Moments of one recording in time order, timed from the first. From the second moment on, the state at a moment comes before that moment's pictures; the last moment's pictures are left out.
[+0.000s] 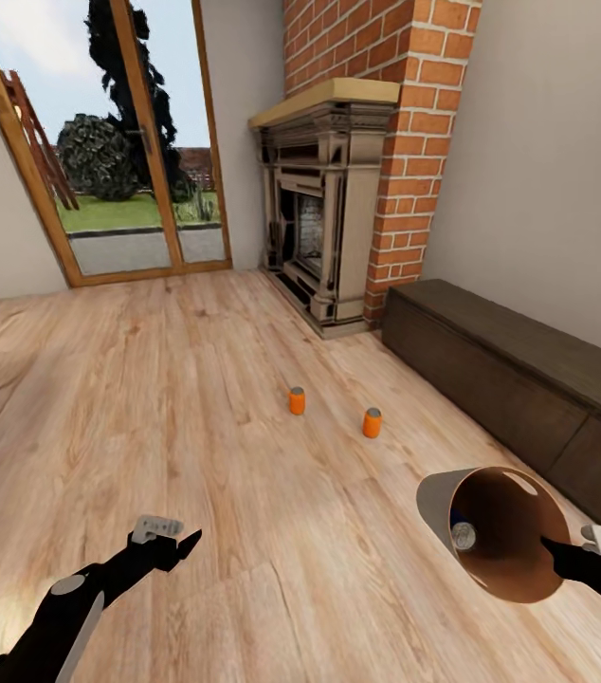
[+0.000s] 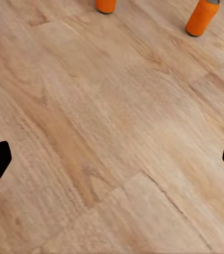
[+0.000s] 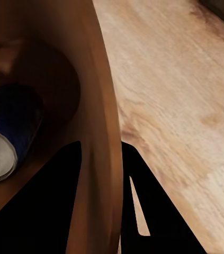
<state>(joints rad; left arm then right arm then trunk) -0.29 0.14 0.12 -1.05 0.02 0.21 -0.51 -0.29 -0.29 -0.61 -1.09 0.12 0.42 0.61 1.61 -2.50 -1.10</state>
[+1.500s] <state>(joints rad) -0.29 0.14 0.13 -1.05 0.02 0.20 -0.53 -0.29 -0.28 -0.60 -1.09 0.14 0.39 0.61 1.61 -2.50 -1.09</state>
